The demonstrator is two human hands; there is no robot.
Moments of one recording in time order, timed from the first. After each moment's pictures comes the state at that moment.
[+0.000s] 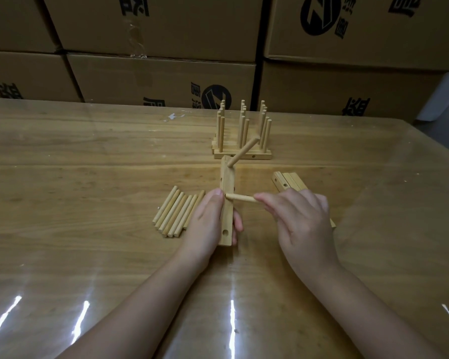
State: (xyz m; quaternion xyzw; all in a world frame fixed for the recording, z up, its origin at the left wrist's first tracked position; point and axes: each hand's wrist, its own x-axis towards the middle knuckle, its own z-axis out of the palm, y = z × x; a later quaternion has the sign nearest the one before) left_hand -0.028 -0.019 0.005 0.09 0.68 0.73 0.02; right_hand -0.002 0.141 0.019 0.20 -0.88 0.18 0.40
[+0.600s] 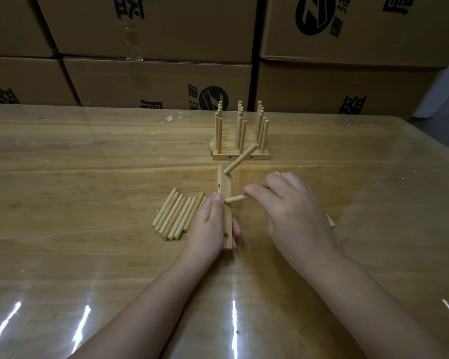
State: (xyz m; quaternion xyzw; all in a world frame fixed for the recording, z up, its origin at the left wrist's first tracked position) left_hand -0.027 -0.015 0.006 0.05 0.73 0.68 0.00; right_hand -0.003 0.122 0.053 0.21 -0.91 0.10 0.34
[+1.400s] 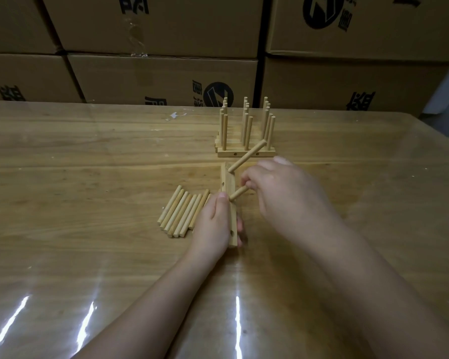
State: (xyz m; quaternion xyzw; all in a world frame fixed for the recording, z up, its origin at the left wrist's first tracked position) left_hand -0.031 -0.015 0.002 0.02 0.74 0.68 0.00; right_hand -0.023 0.110 0.082 0.20 -0.96 0.07 0.18
